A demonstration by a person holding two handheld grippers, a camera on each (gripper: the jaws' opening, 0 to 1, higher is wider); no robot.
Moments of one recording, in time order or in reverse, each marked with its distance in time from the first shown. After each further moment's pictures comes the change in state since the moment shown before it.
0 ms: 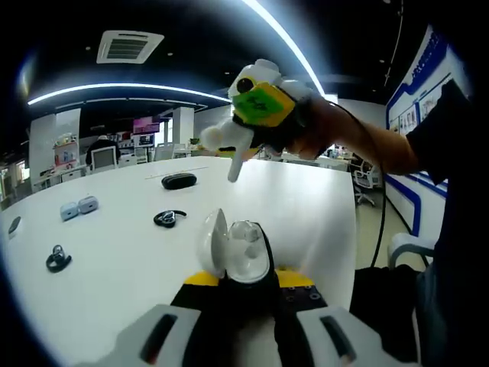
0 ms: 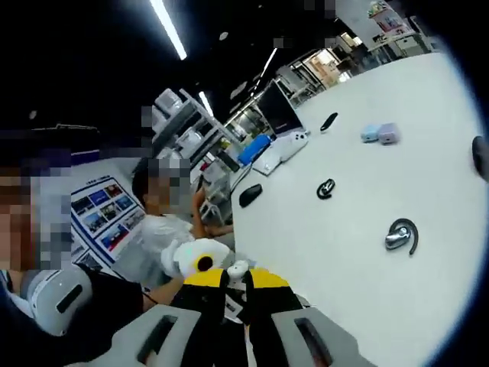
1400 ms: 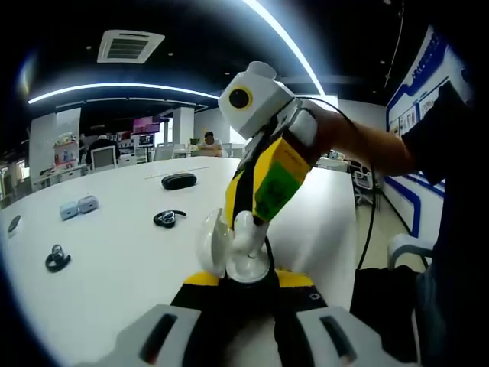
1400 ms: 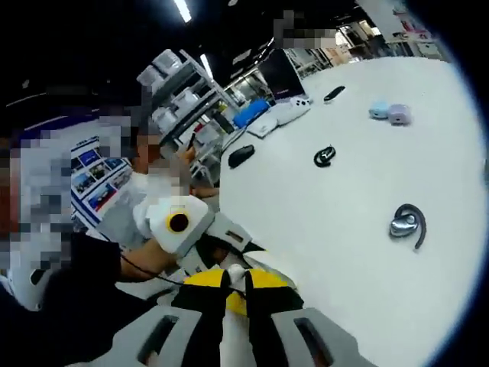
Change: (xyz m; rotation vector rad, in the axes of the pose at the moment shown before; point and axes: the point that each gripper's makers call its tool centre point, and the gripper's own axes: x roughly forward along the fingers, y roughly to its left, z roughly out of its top) left arm 0.002 -0.001 0.000 -0.004 -0.002 -0.001; right arm 0.014 -0.016 -0.036 -0.162 0.238 -0.091
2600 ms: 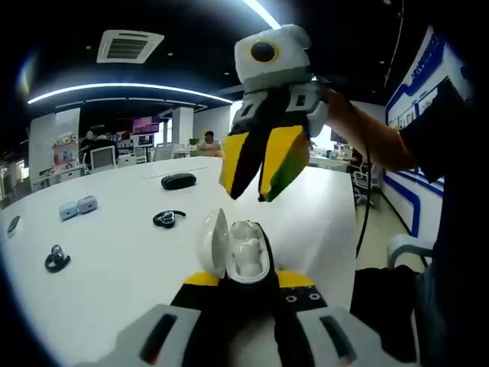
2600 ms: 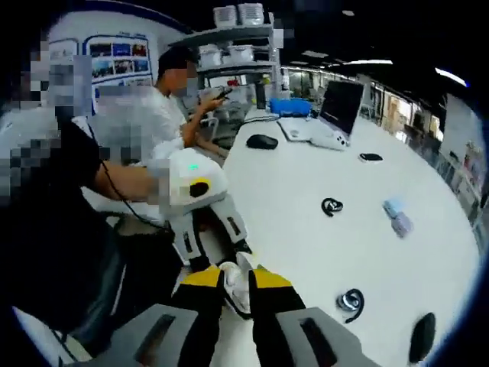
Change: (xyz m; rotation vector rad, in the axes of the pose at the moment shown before) left arm 0.000 -0.001 -0.001 0.002 -0.002 -0.003; right arm -0.023 0.002 0.004 -0.688 0.207 -0.175
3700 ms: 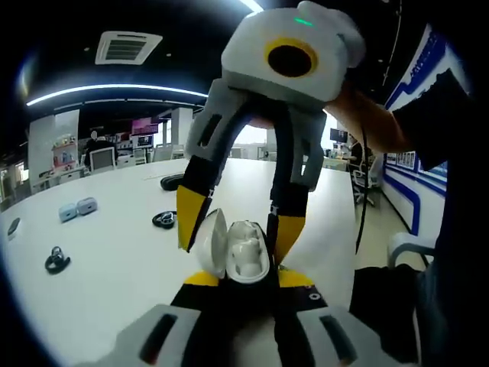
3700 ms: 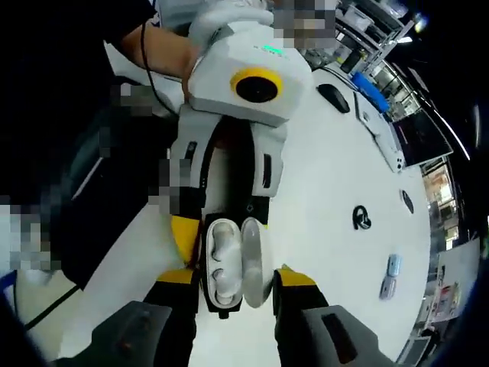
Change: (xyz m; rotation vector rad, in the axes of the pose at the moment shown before) left arm 0.000 0.000 0.000 0.007 0.002 -0.001; right arm 0.043 -0.014 -0.049 -0.468 0.455 0.070
